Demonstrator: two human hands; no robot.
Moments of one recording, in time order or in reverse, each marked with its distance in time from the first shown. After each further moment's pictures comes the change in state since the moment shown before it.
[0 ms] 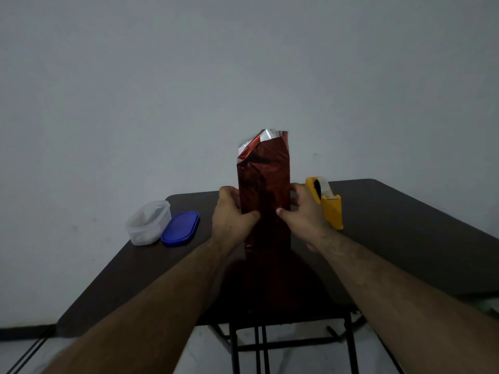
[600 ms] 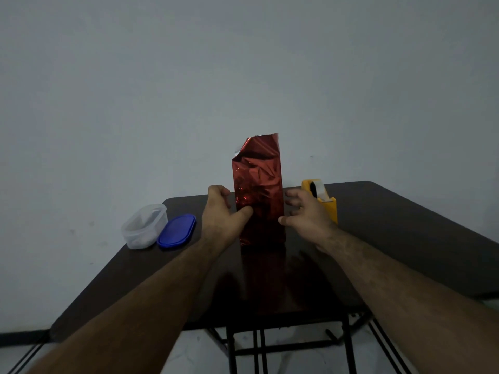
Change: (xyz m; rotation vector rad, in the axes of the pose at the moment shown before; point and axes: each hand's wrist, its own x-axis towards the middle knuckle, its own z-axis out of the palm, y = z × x) left_hand 0.001 0.006 -0.008 0.048 0.066 0.064; right_hand 0.006 0.011 -0.025 -0.021 -0.089 0.065
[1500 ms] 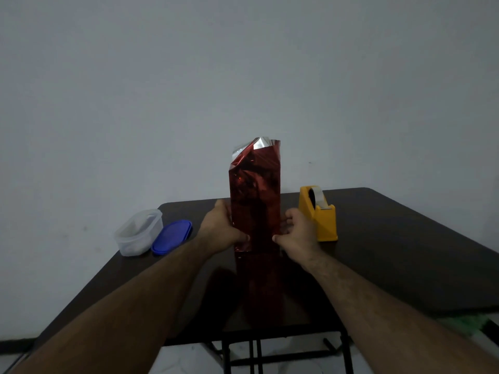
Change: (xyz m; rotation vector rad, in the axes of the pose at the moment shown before) left_hand 0.027 -0.021 -0.001 0.219 -0.311 -0.077; right_hand 0.002 0.022 0.030 -0.166 0.116 -0.008
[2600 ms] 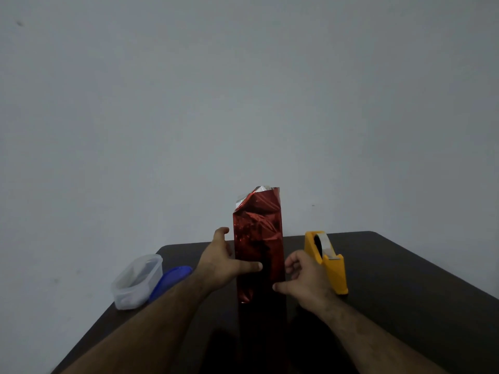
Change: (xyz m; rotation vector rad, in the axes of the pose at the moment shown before) left_hand 0.020 0.011 -0.026 -0.115 0.025 0.017; right_hand 0.012 -0.008 -0.014 -0.046 -0.057 -0.068
